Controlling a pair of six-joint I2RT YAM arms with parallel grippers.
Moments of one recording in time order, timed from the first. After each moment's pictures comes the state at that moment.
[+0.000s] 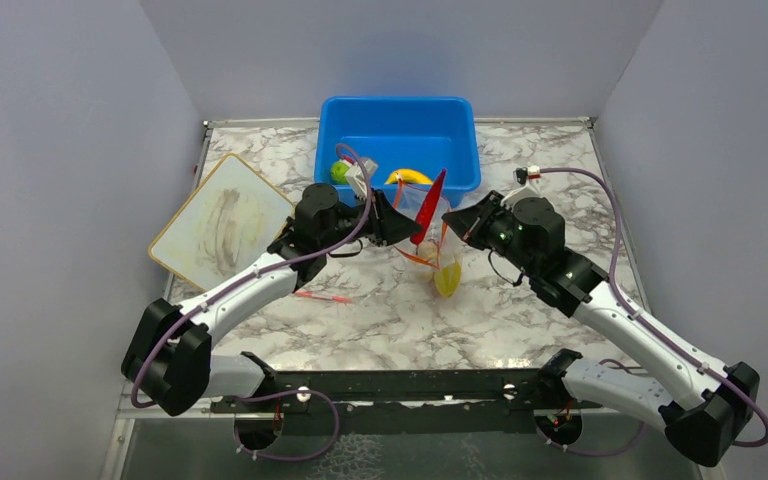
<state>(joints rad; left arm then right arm) -0.61 1.29 0.82 0.36 0.55 -0.71 0.67 0.96 0.85 -0.15 0.13 0.88</state>
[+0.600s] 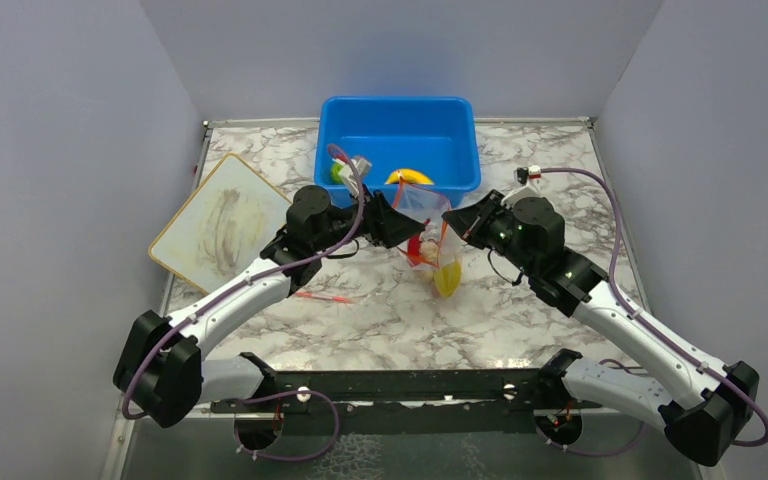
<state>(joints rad) -0.62 1.24 0.80 0.38 0.53 -0.71 0.67 0.96 0.85 -0.15 0.14 0.89</state>
